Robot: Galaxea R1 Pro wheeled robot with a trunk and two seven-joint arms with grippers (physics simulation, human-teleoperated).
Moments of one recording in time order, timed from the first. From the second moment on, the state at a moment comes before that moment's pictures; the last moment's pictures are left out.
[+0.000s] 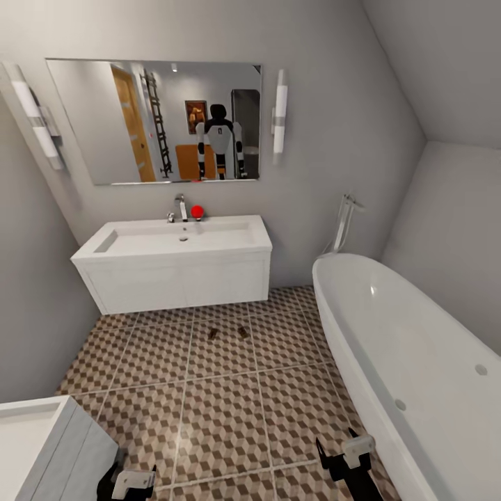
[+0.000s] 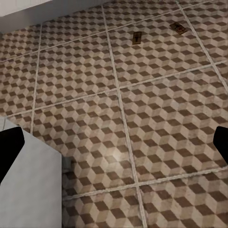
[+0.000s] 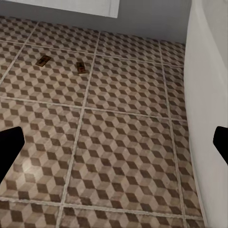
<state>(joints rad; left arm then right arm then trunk) -0.43 0.07 -0.27 0.08 0.09 -0.80 0.17 -0.47 -0.04 0.29 -0.02 -0.04 -0.82 -0.04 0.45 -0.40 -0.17</state>
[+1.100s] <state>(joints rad) -0.43 0.07 -0.27 0.08 0.09 -0.80 0.17 -0.47 -0.04 0.29 -0.02 -0.04 -0.82 -0.04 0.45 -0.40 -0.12</state>
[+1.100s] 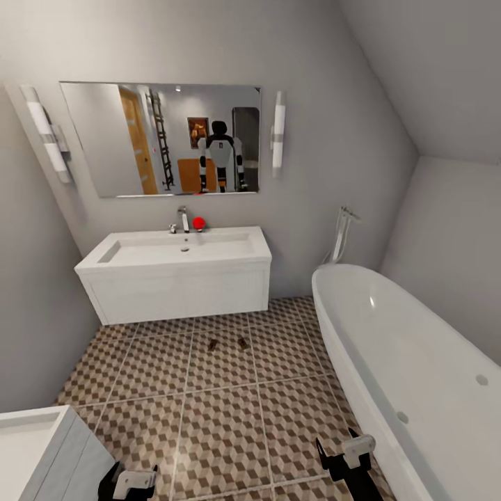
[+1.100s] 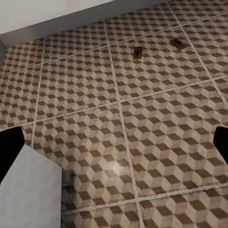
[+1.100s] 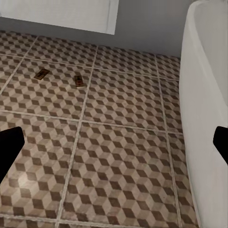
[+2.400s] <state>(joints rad) -0.43 0.04 -0.27 0.08 0.09 -0.80 0.17 -0.47 -0.04 0.29 -0.02 -0.04 -0.82 -0.04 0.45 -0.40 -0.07</state>
